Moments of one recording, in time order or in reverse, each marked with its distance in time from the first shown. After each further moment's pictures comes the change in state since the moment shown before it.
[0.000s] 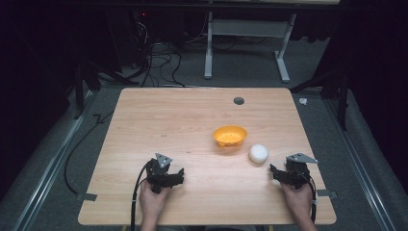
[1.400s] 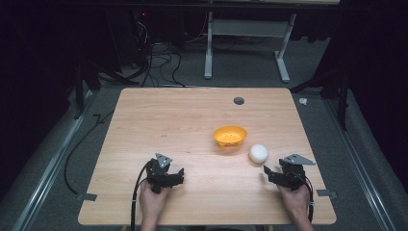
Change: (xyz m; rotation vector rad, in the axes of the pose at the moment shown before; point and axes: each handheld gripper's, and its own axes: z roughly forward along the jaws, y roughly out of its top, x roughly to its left) left arm 0.000 0.000 0.000 0.000 0.001 0.000; right arm 0.018 0.005 -0.008 -0.050 0.112 -0.043
